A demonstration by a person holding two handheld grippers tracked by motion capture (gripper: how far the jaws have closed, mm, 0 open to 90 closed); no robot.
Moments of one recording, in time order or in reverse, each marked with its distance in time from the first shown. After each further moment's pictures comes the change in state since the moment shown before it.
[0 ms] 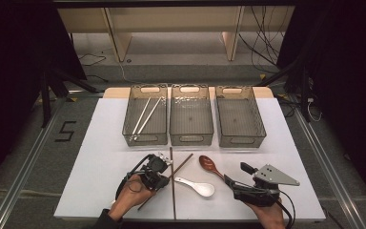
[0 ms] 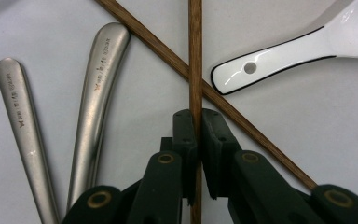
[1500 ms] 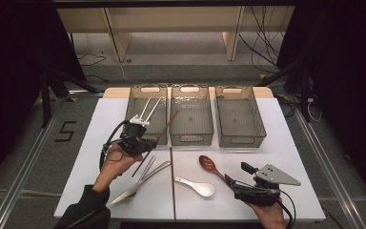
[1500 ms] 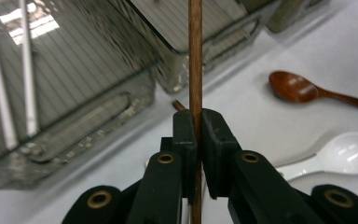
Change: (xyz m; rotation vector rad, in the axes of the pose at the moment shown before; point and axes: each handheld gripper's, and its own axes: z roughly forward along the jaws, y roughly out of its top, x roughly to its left) left arm 0.072 0.041 -0.078 -0.308 0.019 -0.102; right arm -0.001 0.000 -0.001 -0.007 0.001 0.013
